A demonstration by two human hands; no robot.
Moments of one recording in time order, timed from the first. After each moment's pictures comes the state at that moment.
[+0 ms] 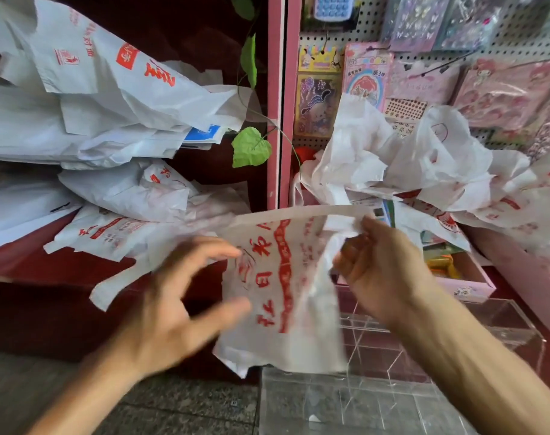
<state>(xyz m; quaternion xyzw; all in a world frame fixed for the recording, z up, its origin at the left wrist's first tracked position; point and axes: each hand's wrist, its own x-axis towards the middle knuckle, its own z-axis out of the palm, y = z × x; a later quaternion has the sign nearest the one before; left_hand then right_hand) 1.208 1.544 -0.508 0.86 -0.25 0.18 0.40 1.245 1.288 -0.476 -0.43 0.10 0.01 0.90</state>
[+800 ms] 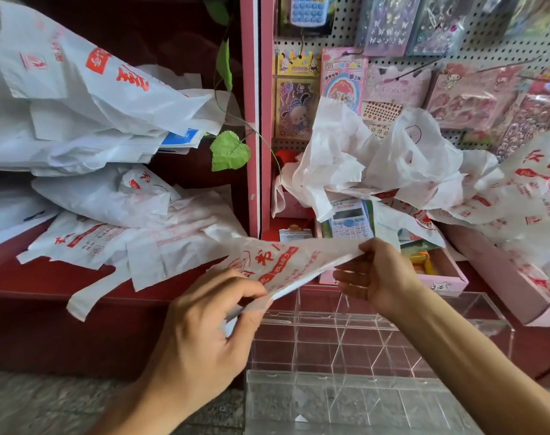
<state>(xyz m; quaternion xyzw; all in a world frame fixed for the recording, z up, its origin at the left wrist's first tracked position) 1.191 1.483 -0.513 0.84 -0.30 0.31 0.34 1.255 1.242 -0.502 -0.58 0.27 0.04 0.77</state>
